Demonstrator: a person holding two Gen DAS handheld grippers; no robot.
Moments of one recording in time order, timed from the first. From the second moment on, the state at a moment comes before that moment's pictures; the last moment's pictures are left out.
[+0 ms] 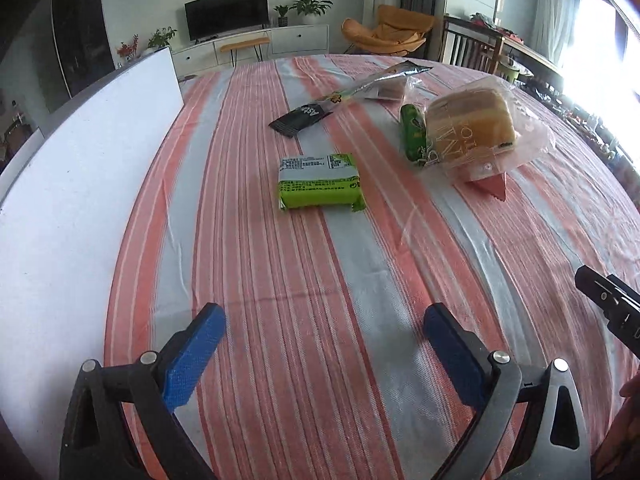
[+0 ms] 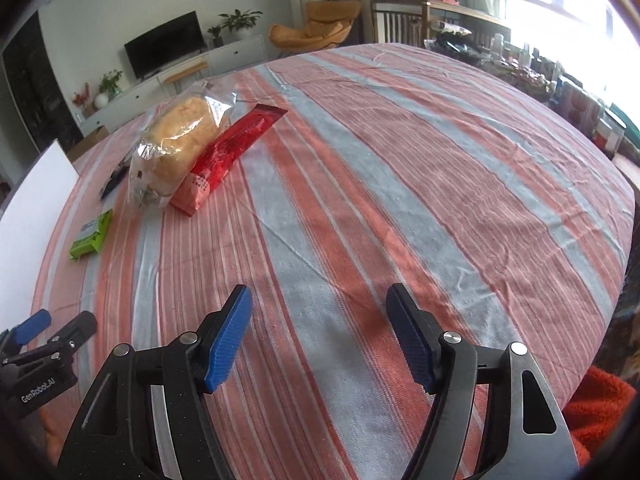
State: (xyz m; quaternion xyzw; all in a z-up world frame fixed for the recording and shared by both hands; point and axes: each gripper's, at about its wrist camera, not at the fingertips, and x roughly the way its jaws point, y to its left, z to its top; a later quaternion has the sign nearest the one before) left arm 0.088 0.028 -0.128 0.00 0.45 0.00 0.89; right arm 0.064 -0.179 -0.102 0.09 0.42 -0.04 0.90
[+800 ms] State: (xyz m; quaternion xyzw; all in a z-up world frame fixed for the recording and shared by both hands) left arm 0.091 0.026 -0.127 0.00 0.46 0.00 0.89; right arm 0.068 -0.163 -0.107 0.03 0.43 -0.05 0.90
